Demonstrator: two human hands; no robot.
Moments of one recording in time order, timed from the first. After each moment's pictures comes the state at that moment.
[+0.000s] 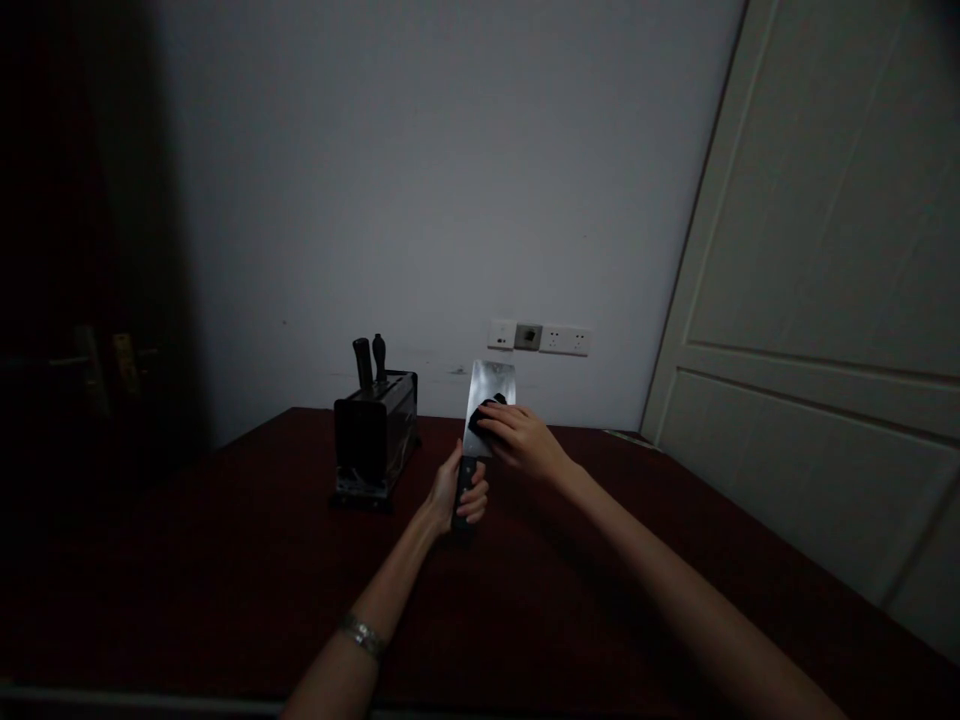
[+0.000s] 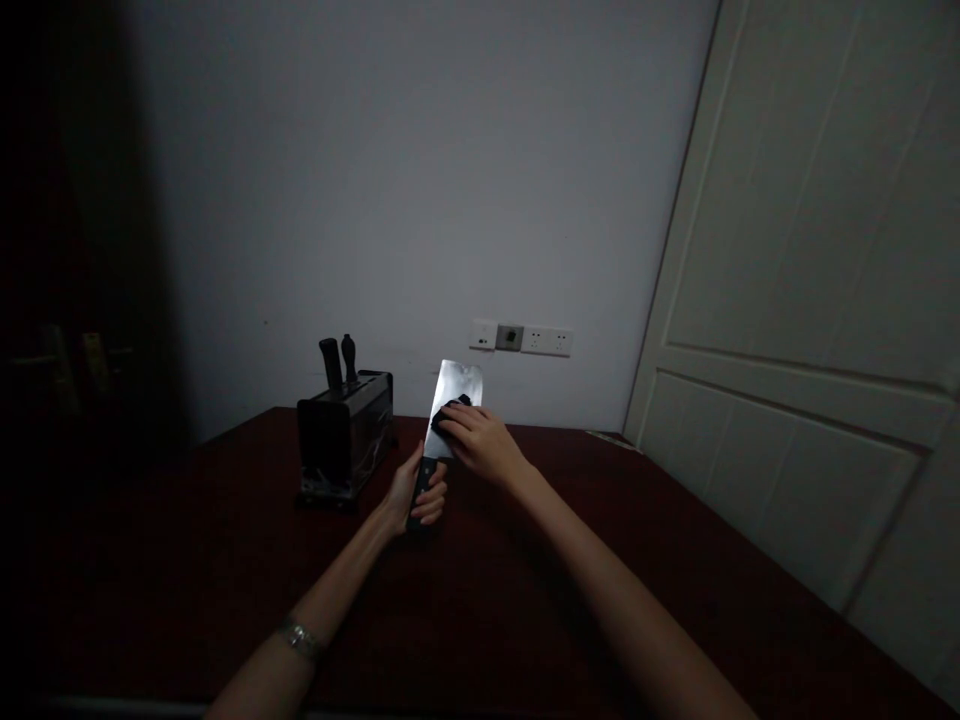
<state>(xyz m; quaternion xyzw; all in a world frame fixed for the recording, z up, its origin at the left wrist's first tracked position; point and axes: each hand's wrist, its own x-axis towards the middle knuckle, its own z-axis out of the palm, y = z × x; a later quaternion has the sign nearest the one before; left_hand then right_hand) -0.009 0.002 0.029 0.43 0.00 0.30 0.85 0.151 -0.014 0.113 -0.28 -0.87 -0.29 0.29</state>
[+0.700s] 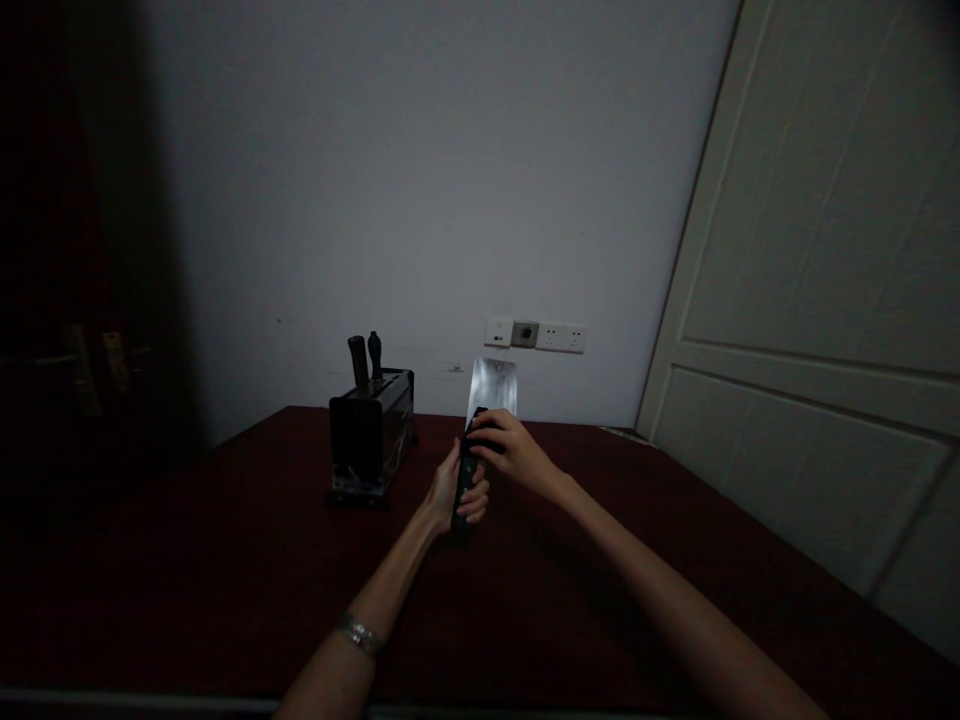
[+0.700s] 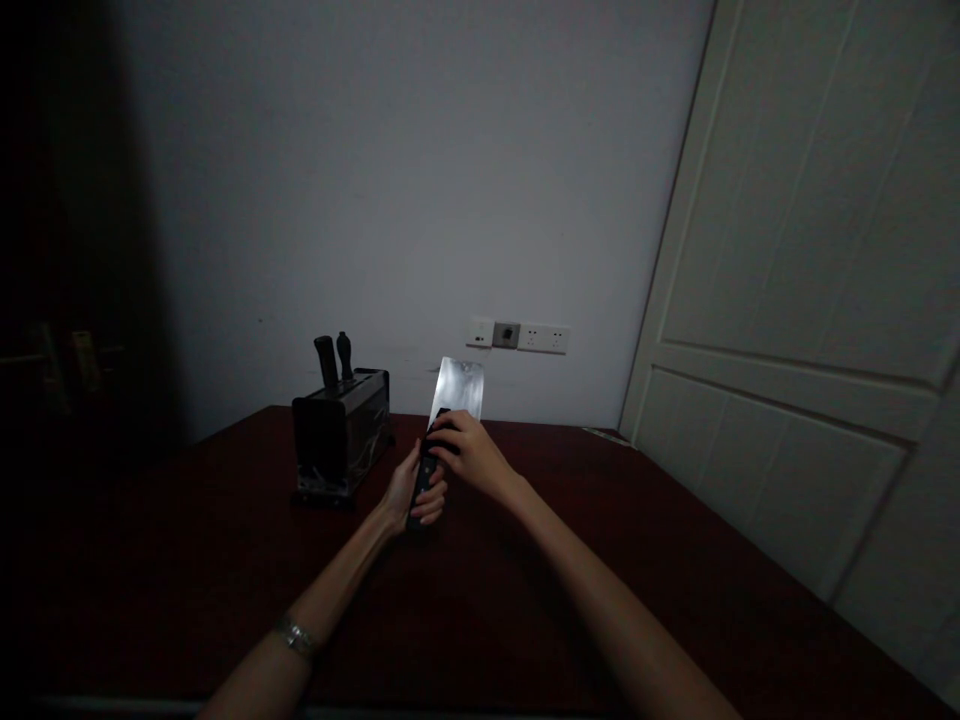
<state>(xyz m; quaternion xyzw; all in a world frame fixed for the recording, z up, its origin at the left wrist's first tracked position) -0.005 -0.002 0.029 0.43 0.00 0.30 0.85 0.138 -0.021 0.100 -0.26 -0.87 -0.11 0.40</state>
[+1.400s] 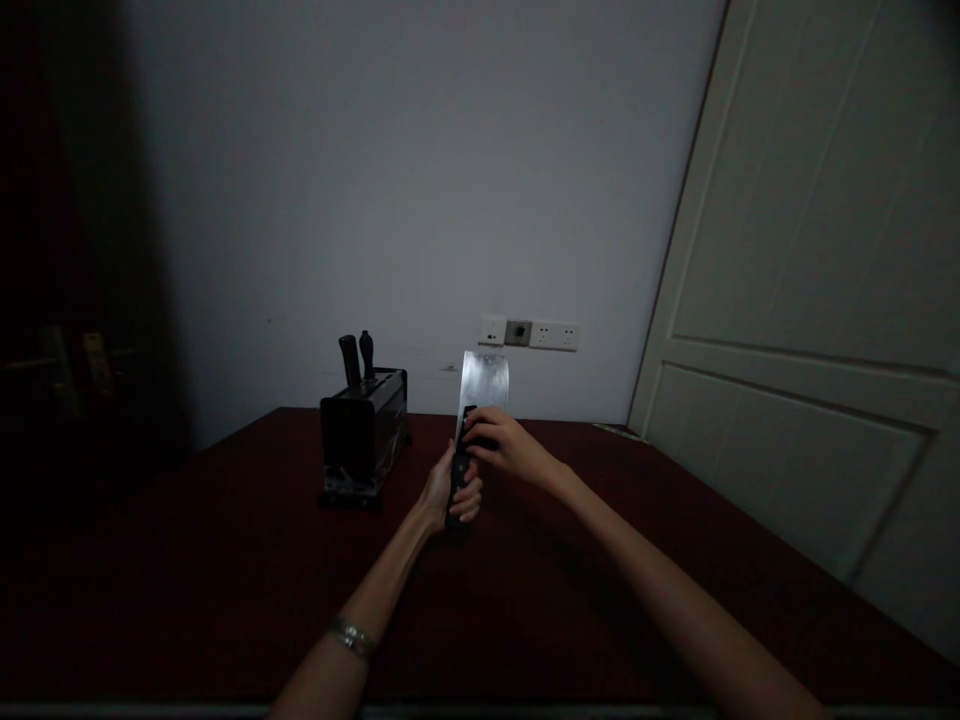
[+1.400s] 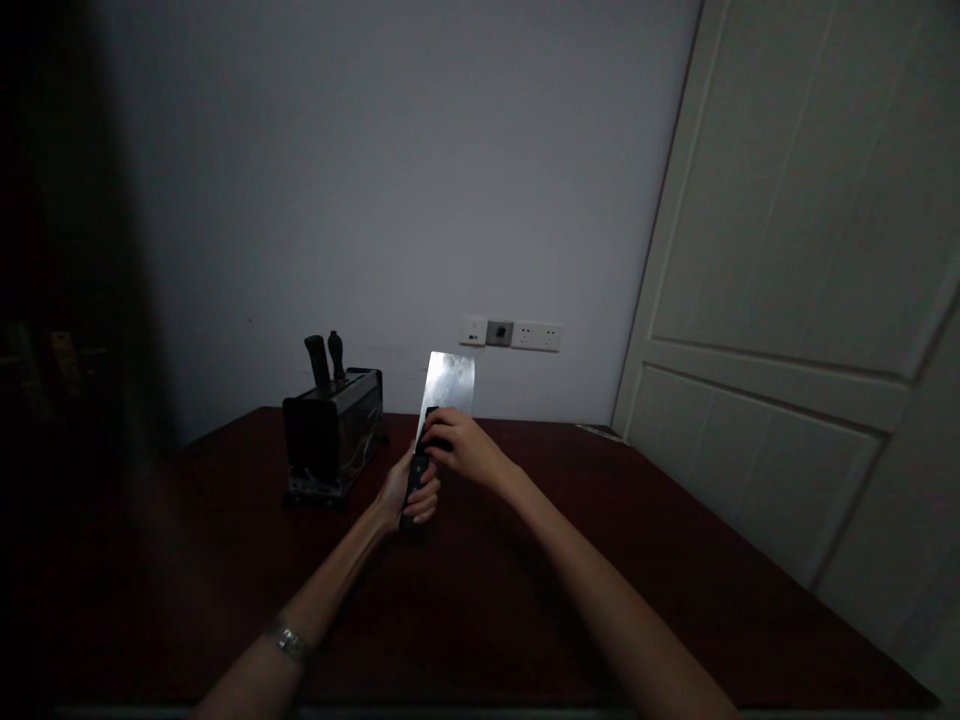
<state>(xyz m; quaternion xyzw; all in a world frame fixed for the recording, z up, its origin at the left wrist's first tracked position) -0.003 -0.001 0.027 0.43 0.01 0.30 0.85 0.139 -0.025 0.114 -0.25 -0.90 -0.08 0.34</state>
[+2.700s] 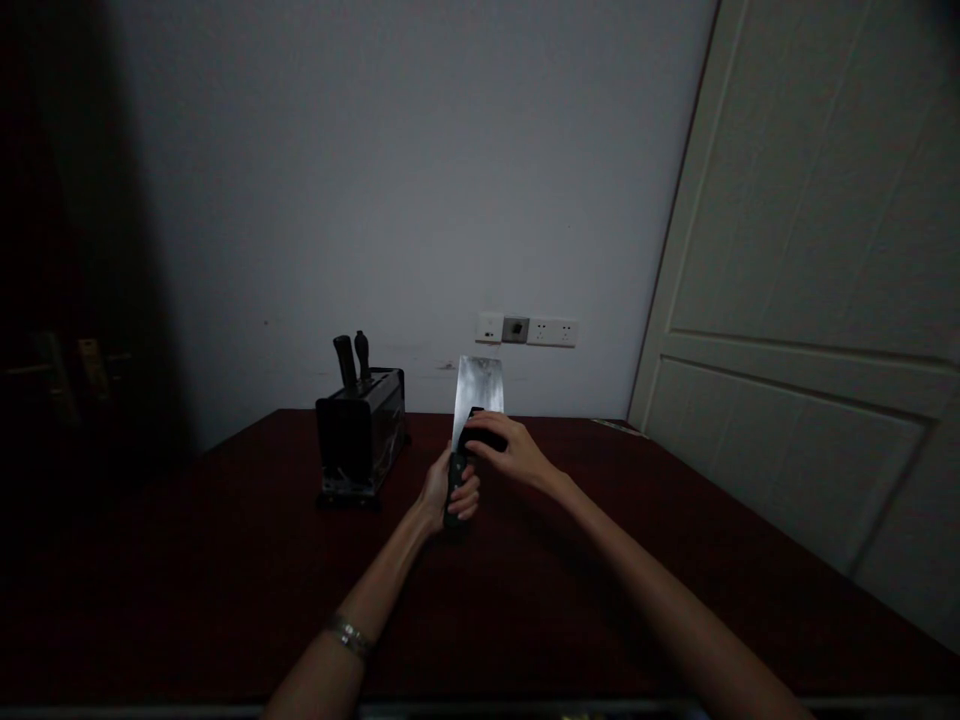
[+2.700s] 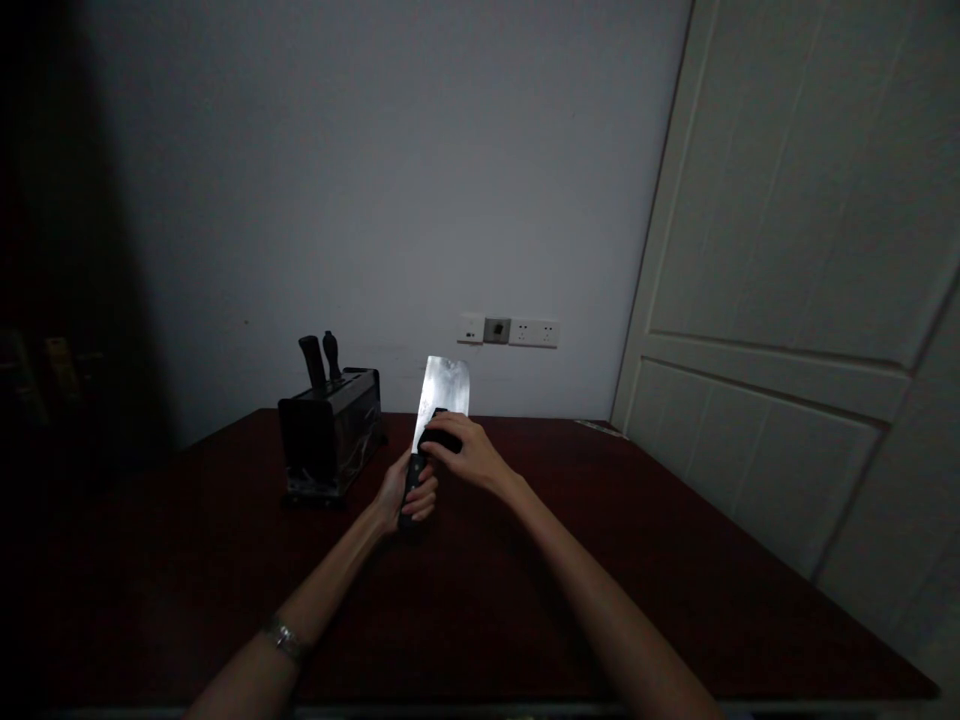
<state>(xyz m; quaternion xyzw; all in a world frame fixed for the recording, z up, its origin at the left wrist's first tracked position) -0.001 -0.004 0.028 0.41 0.02 0.31 0.86 0.148 -0.025 0.095 -0.30 -0.84 -0.02 0.45</state>
